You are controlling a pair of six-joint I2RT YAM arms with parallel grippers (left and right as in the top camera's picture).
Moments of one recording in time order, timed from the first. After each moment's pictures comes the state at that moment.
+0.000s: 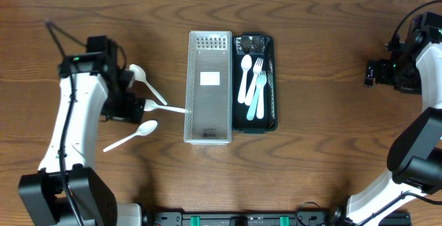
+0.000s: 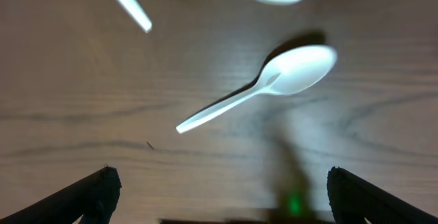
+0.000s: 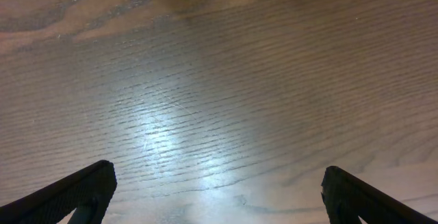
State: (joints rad) left arm 0.11 1.59 1.28 -1.27 -0.13 0.25; right arm -0.36 1.92 1.59 -1.14 0.06 -0.12
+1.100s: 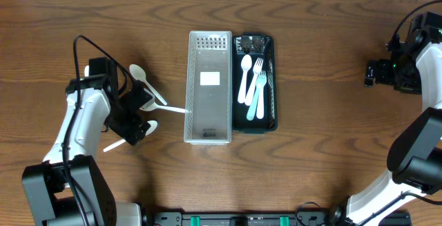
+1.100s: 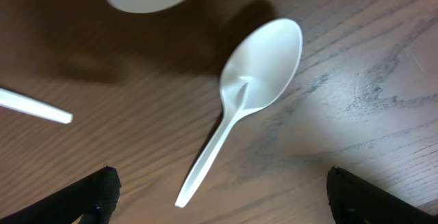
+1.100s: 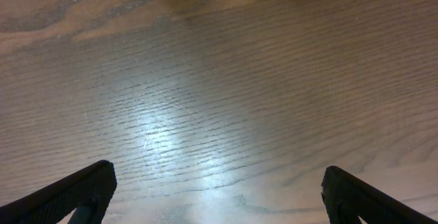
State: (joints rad) left arm 0.16 1.59 1.02 -1.01 0.01 0.83; right arm -0.36 1.92 1.59 -1.14 0.06 -0.12
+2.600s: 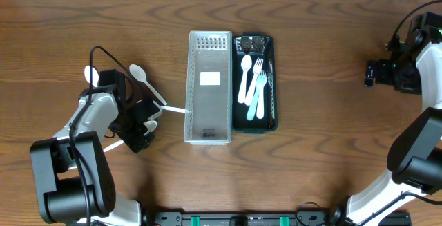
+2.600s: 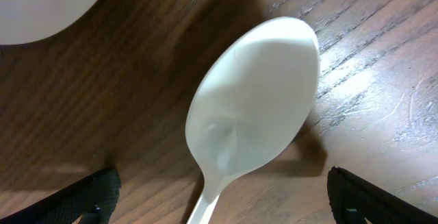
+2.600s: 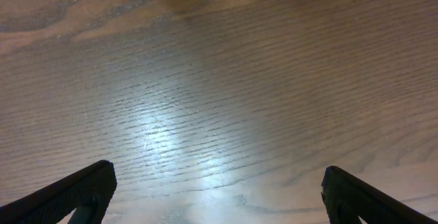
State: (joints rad) left arm 0.16 1.70 0.90 -0.82 0.02 0.96; right arm -0.36 1.92 1.59 -1.14 0.06 -0.12
